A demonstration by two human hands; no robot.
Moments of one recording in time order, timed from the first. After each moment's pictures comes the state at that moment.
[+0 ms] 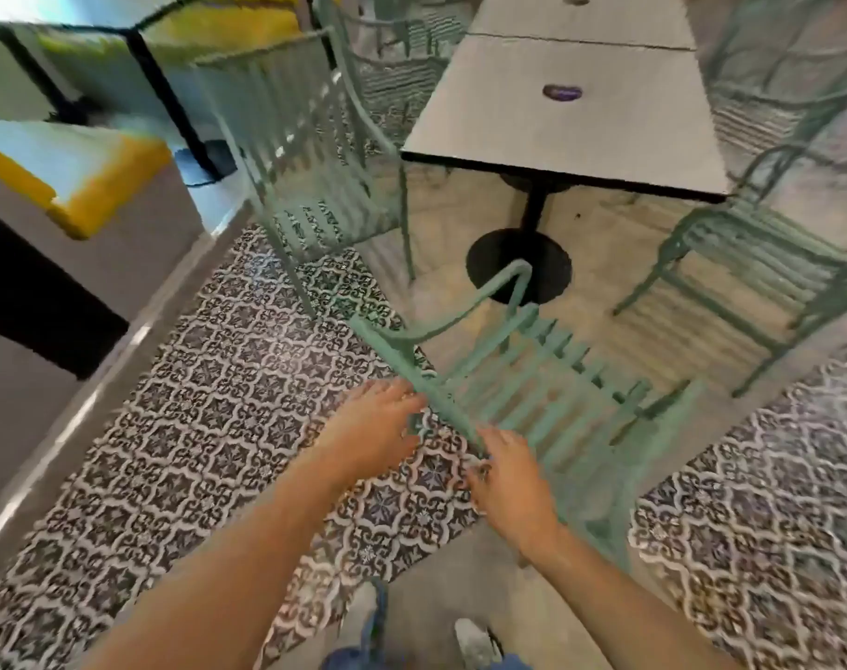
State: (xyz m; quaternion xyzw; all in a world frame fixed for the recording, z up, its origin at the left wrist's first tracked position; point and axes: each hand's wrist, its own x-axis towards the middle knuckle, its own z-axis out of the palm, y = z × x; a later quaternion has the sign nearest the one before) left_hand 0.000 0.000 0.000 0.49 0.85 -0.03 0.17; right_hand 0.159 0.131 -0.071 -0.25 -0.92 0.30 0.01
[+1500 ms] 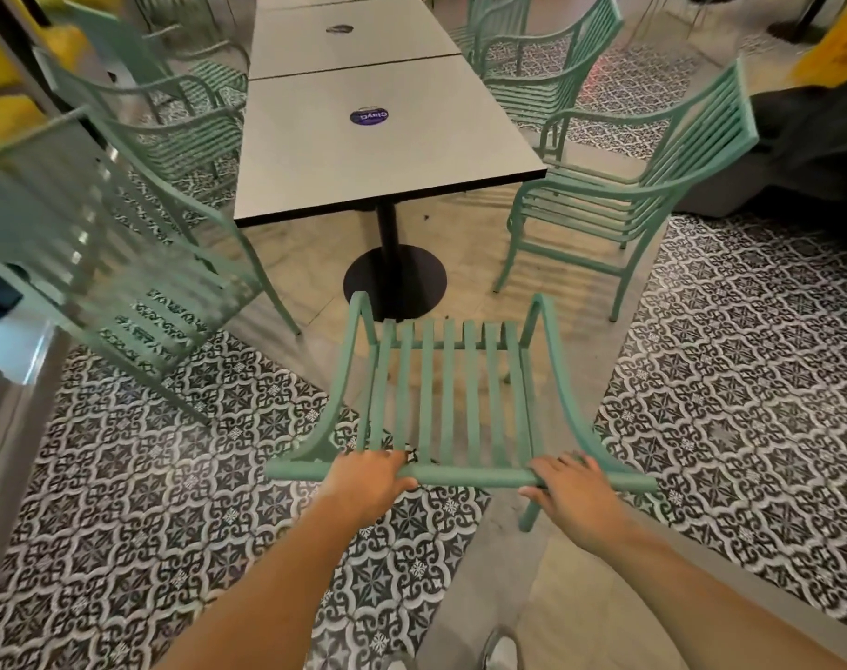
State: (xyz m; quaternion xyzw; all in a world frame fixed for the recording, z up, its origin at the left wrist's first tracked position) left_hand -0.070 0.077 -0.072 0.61 0.74 -0.15 0.23; right_hand 0.206 0.192 -0.108 -0.40 -0.90 0.13 -0.06
